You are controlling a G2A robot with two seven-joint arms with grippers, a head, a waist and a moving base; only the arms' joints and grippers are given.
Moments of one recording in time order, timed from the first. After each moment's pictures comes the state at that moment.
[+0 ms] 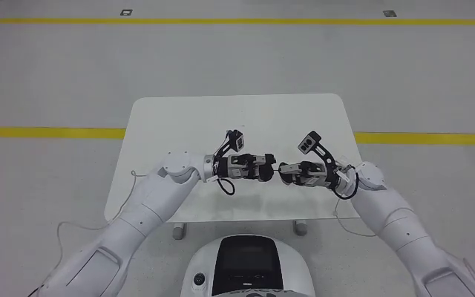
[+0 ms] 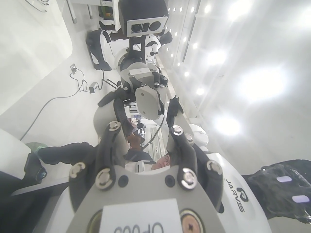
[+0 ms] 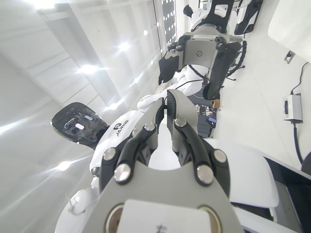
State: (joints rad) left arm 0.96 -1.24 -0.81 -1.18 -0.71 -0.15 -1.10; right arm -1.12 -1.01 0.95 -1.18 1.01 -0.23 1.39
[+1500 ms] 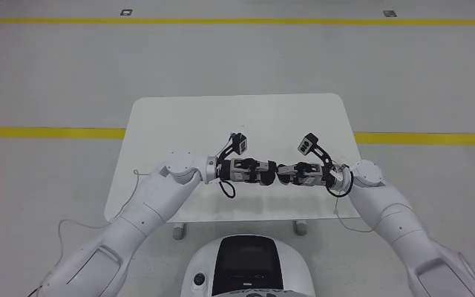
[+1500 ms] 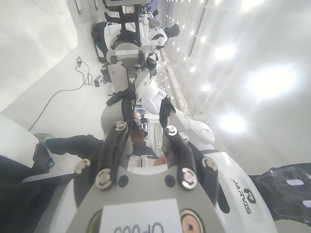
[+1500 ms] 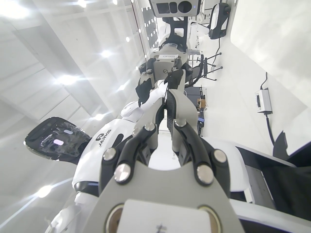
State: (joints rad) left arm 0.95 -1.24 -0.78 -1.17 -0.67 -0.14 -1.11; right arm -1.07 -1.05 0.94 -1.05 0.89 -0.26 1.39
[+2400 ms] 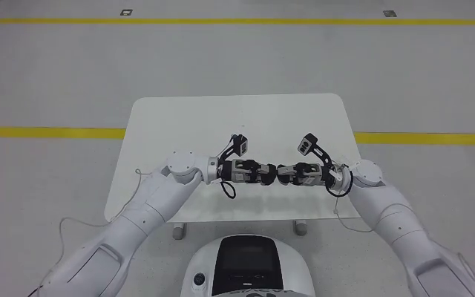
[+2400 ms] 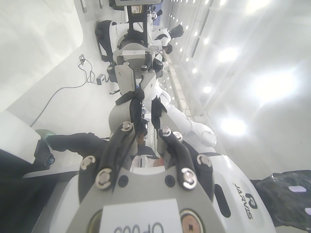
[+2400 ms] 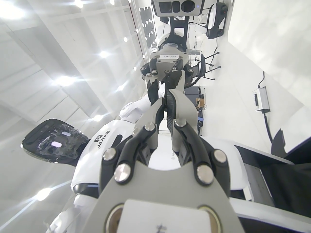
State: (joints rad) left arm 0.94 -1.25 -0.76 -1.15 -0.67 -0.12 -1.11; right arm -1.07 -1.05 0.95 -1.05 0.85 -0.24 1.39
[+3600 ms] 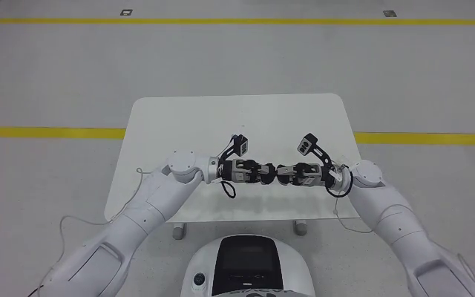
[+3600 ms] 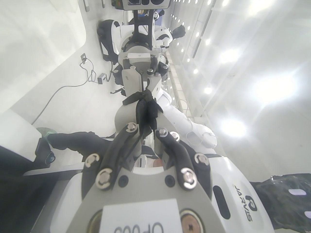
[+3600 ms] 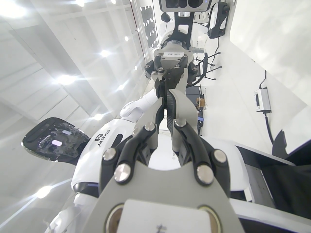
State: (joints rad) left arm 0.93 -1.25 -0.75 -1.13 -0.68 -0.12 -1.11; right arm -1.08 -1.05 0.96 -1.07 0.86 -0.24 1.39
